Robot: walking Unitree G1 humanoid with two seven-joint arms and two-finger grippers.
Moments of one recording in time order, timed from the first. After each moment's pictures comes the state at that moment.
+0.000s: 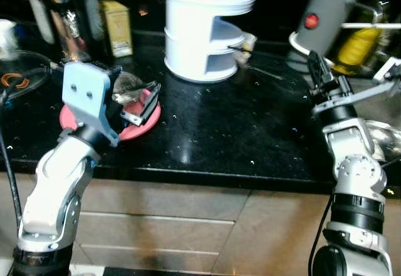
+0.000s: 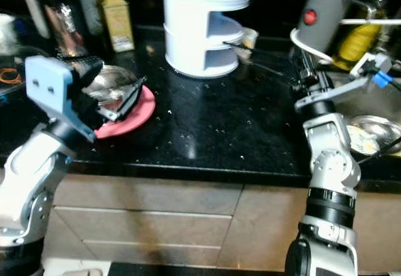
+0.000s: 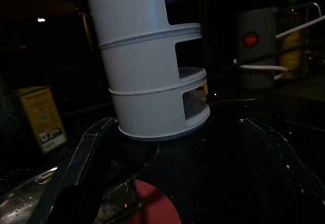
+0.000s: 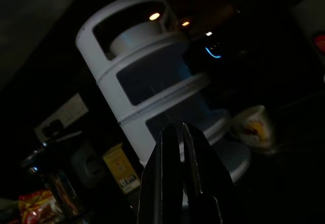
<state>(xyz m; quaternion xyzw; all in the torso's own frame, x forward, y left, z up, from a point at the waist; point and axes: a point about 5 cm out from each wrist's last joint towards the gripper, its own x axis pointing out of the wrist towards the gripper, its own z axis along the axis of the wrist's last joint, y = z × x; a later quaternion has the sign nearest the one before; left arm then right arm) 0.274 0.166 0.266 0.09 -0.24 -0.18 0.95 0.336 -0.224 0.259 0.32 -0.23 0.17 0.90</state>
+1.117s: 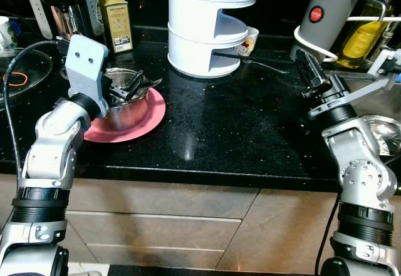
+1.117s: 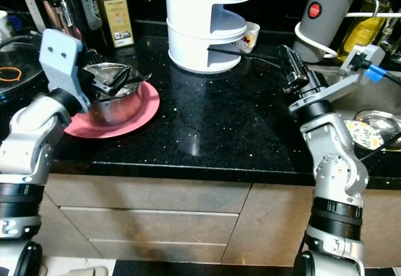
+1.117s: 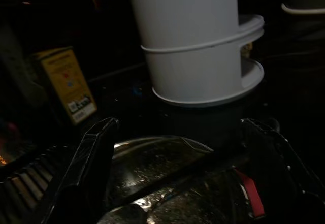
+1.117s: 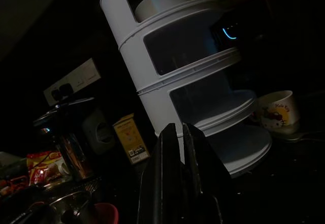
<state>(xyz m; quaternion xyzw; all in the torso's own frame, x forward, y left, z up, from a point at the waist) 0.343 0.195 0.266 0.14 -0.16 -0.17 0.96 0.319 -0.211 0.271 0.26 -0.21 0.20 0.92</state>
